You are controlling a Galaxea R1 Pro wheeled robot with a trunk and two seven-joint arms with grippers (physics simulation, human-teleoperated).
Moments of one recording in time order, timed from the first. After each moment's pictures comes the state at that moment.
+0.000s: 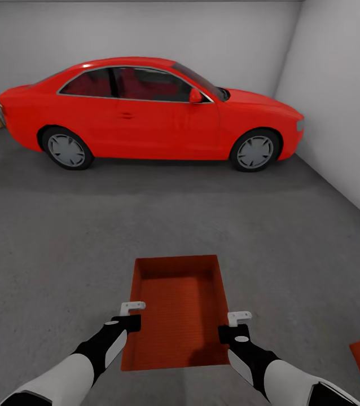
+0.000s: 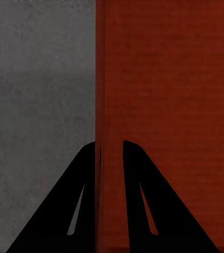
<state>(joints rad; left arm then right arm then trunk) -0.69 -0.06 -0.23 -0.31 0.29 0.14 0.13 -0.71 0.05 0.93 -0.19 -0.81 -0.05 -0.30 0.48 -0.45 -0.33</state>
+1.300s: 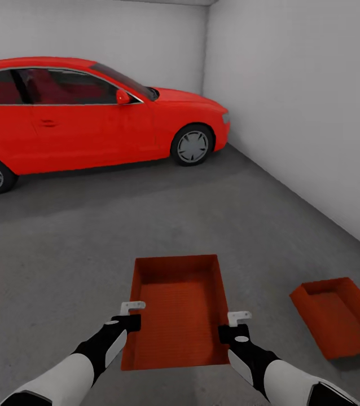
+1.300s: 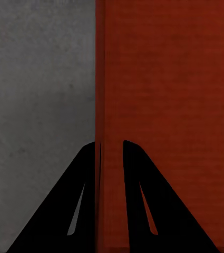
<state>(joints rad) -0.69 -0.06 -0.23 -0.32 0.28 0.14 0.13 -0.71 0.05 0.93 -0.19 -0.81 -0.05 -0.30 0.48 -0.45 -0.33</state>
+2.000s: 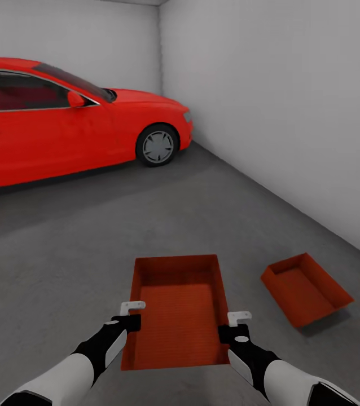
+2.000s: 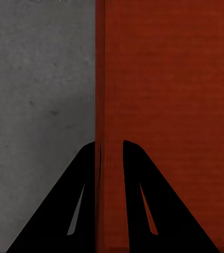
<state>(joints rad) -0.69 -0.06 -0.23 -0.32 0.28 0.14 0.13 -0.71 0.05 0.93 -0.19 -0.81 -0.05 -0.30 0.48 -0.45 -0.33</state>
